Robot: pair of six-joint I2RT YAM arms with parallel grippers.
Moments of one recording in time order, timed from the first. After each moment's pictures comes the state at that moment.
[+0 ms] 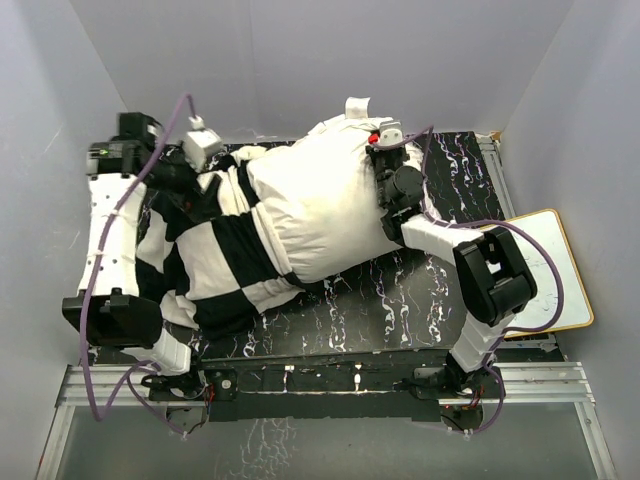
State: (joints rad) left arm -0.02 1.55 1.78 -1.42 0.67 0.76; right arm 0.44 1.76 1.08 1.11 0.39 -0.47
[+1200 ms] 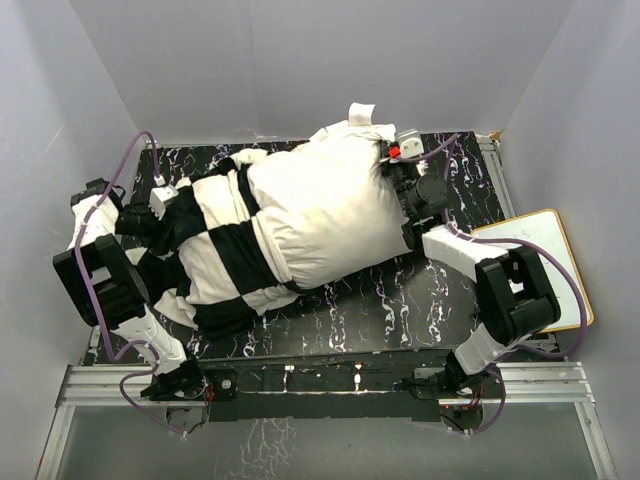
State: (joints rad) left arm 0.46 1.77 1.37 -1.09 0.73 1.28; right arm 0.36 1.59 0.92 1.09 0.06 -0.31
